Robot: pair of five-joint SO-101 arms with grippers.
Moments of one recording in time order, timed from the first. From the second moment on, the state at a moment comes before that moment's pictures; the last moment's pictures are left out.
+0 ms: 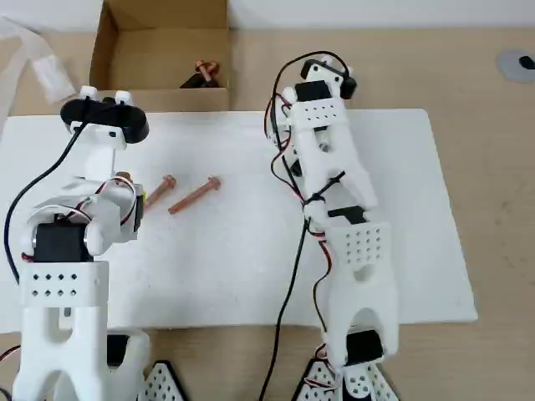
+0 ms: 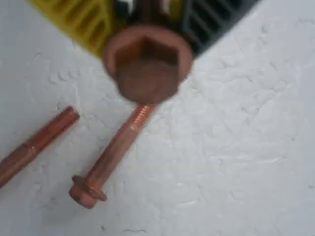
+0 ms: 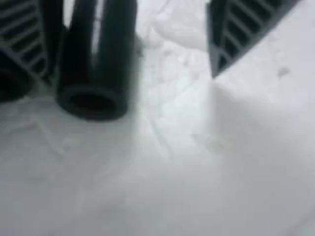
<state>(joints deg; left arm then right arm) -4.7 -49.0 38.7 69.8 -20.6 -15.1 44.9 -37.1 82.2 -54.1</state>
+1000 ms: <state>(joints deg) -4.7 -49.8 38.7 69.8 -19.9 -17.2 45.1 -42.9 90.0 -46.5</state>
